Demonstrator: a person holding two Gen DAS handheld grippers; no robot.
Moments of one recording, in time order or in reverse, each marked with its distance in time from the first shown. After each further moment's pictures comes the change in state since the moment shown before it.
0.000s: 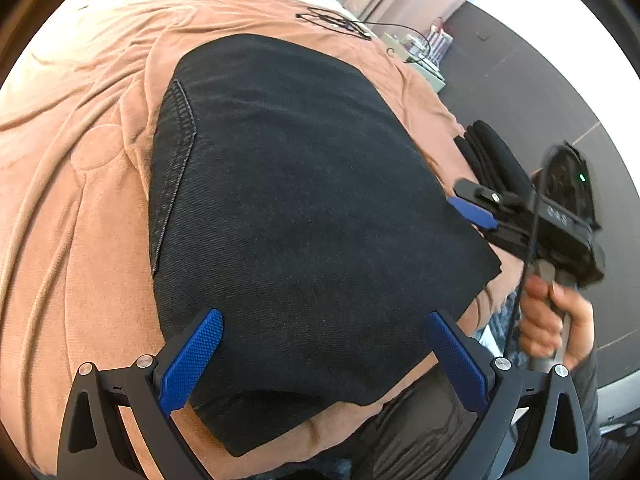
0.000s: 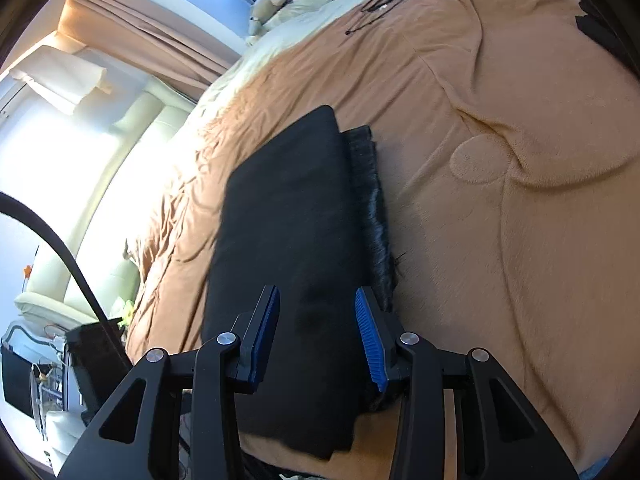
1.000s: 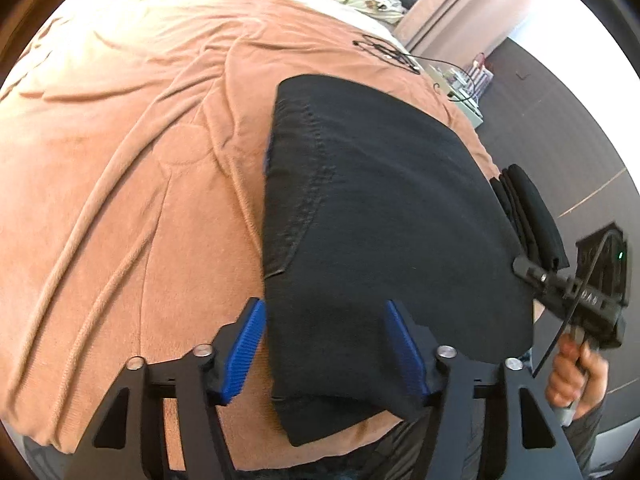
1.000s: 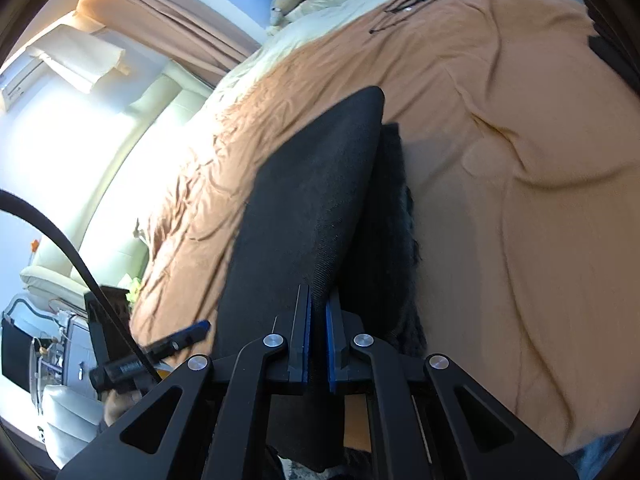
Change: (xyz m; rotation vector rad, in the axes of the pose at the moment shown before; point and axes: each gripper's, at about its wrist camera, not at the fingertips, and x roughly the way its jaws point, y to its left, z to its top) left arm -0.030 0.041 -0.002 -0.148 -0.079 0.087; right arm -0.035 0.015 -0.029 -0.067 0.013 -0.010
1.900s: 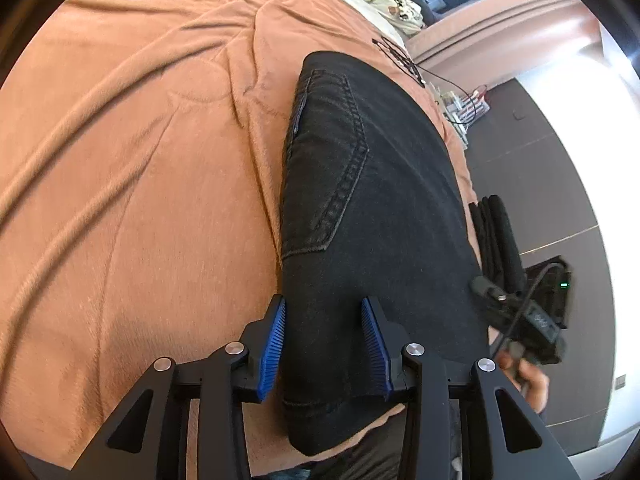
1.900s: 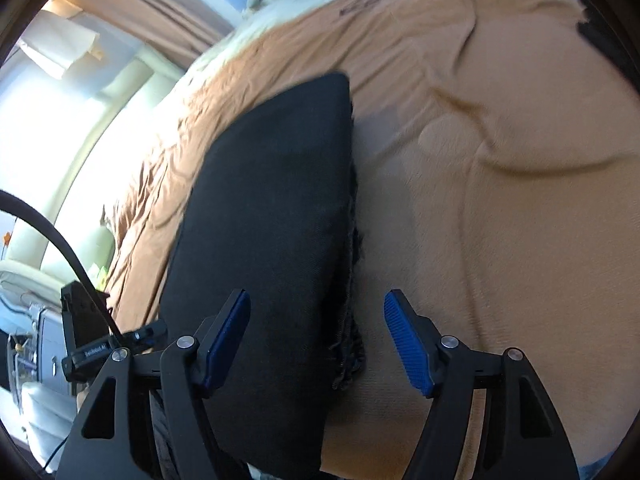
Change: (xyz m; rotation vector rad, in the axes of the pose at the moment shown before) left arm 0.009 0.041 -0.027 -0.207 0.030 -0.204; right arm 0.032 -0.021 0.007 -0.002 0.104 -0.053
